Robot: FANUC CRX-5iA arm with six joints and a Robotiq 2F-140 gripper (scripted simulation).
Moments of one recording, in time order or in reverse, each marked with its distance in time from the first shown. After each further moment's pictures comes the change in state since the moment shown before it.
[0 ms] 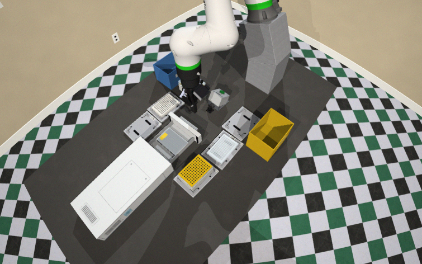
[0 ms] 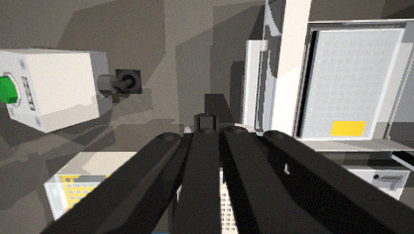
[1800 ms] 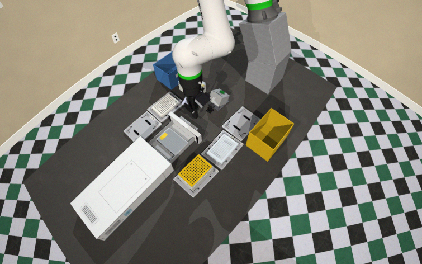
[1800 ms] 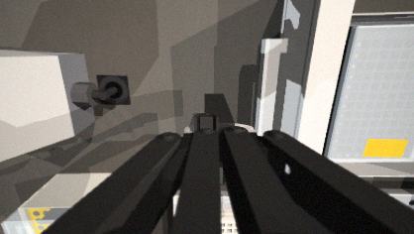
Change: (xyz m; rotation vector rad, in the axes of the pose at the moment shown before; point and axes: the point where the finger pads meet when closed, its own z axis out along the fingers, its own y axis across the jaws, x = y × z) arm 0.000 -0.002 0.051 -0.004 -0.002 0.001
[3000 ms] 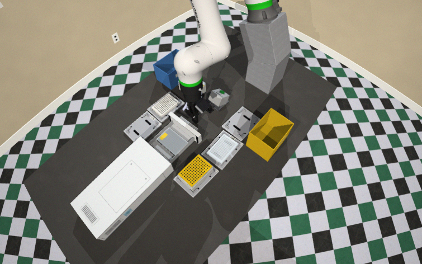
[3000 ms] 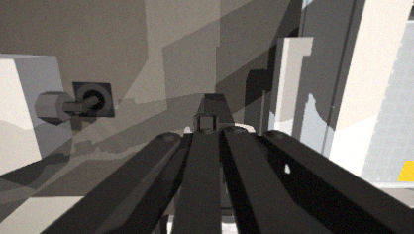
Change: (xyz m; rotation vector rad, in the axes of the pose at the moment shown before) arm 0.000 0.001 0.039 -0.001 0.000 0.000
